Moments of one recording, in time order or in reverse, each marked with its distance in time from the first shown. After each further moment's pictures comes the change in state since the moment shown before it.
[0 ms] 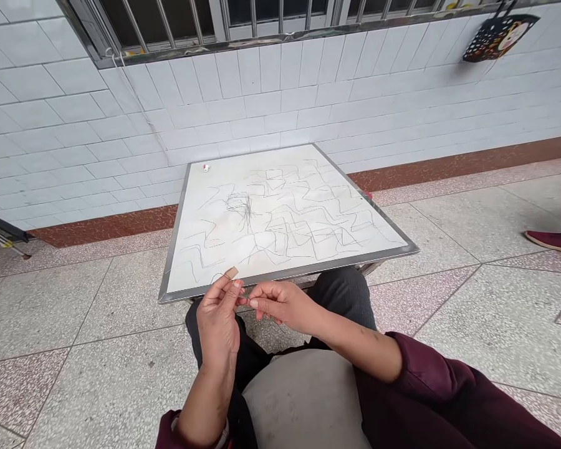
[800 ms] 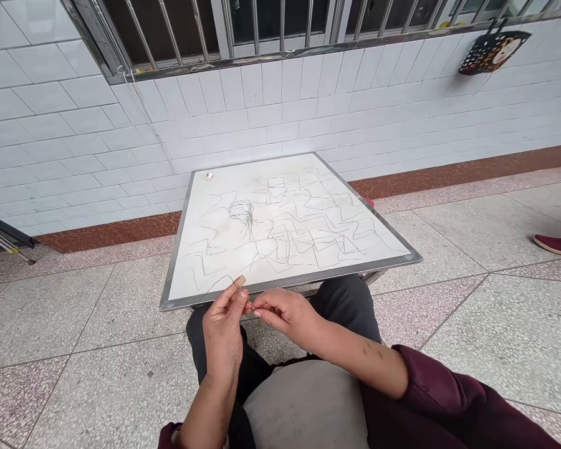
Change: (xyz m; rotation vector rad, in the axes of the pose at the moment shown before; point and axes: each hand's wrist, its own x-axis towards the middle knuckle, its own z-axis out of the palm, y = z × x) left_hand 0.000 -0.011 -0.008 0.099 -0.058 0.005; right_hand -0.001 0.013 0.000 -0.572 0.172 -0.447
